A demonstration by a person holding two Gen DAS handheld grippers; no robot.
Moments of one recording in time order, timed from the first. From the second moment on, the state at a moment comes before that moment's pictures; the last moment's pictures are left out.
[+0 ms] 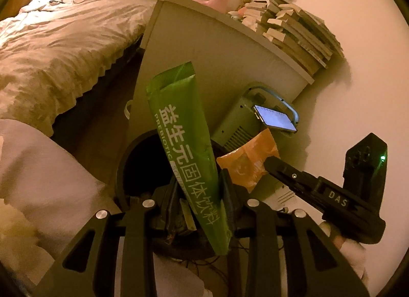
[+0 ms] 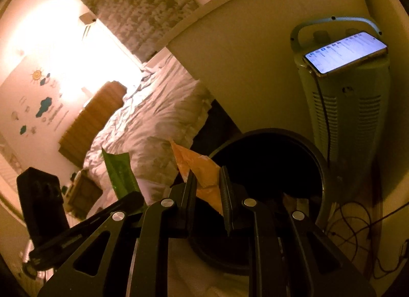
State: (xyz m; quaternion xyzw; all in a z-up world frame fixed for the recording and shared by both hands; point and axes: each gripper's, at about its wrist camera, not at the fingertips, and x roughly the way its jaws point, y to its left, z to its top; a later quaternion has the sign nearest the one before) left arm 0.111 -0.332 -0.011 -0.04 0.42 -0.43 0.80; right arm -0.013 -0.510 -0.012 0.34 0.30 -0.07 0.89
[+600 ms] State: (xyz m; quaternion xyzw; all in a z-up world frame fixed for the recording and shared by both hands) left arm 0.099 -0.301 0.003 -0.03 0.40 -0.41 0.82; right arm -0.007 -0.498 -0.014 0.34 0.31 -0.07 0.89
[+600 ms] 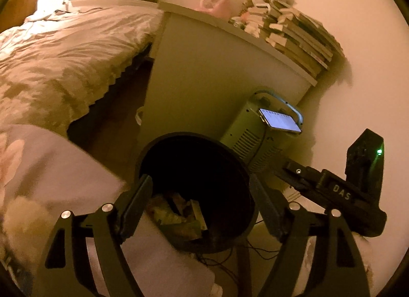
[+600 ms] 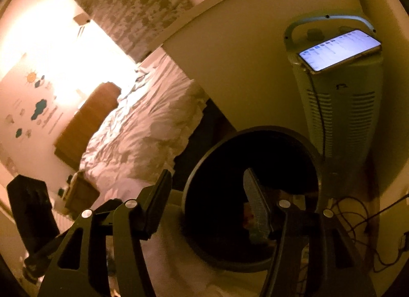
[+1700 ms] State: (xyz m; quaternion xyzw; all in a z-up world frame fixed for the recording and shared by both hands) left arm 0.139 0.022 -0.063 -0.24 0.48 -0.15 0.83; right arm 0.136 -0.222 -0.024 0.13 0.46 0.14 0.87
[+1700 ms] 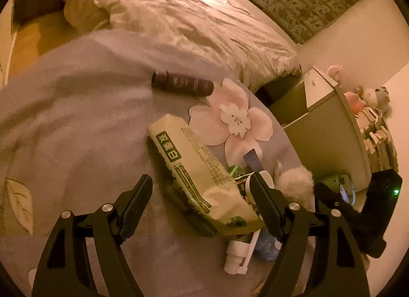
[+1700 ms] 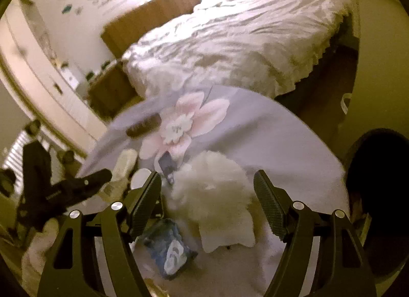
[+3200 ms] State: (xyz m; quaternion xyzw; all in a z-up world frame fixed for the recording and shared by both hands) left arm 0.076 -0.157 0.061 -0.09 0.35 -0.33 0.87; right arm 0.028 -0.365 0.066 0.22 0.30 0.04 0.93
